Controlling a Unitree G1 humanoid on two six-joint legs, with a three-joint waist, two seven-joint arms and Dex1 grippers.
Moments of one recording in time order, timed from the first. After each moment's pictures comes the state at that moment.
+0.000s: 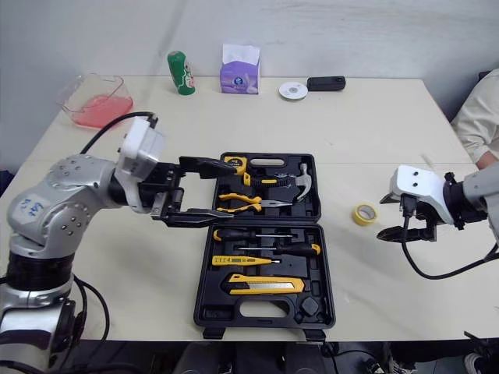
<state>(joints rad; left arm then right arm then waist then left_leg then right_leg) -0.69 0.66 -0.01 -0.31 -0.71 0.70 -1.07 -0.62 -1.17 0.17 0.25 0.10 0.28 1.45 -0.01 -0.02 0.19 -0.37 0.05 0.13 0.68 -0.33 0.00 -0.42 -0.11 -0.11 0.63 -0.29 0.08</state>
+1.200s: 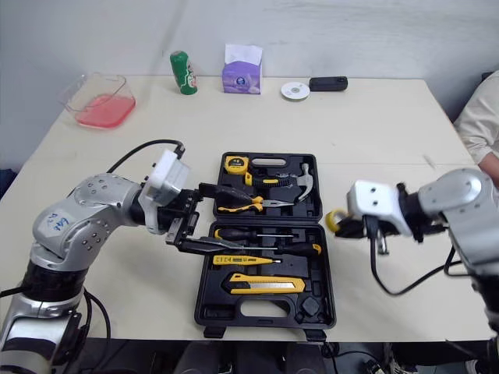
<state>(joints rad) -0.60 0.67 -0.11 -0.36 -0.70 0.69 -1.14 -0.36 -1.07 0.01 -0.39 0.30 0.49 1.47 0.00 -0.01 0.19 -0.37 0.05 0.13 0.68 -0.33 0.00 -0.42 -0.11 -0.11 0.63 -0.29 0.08</state>
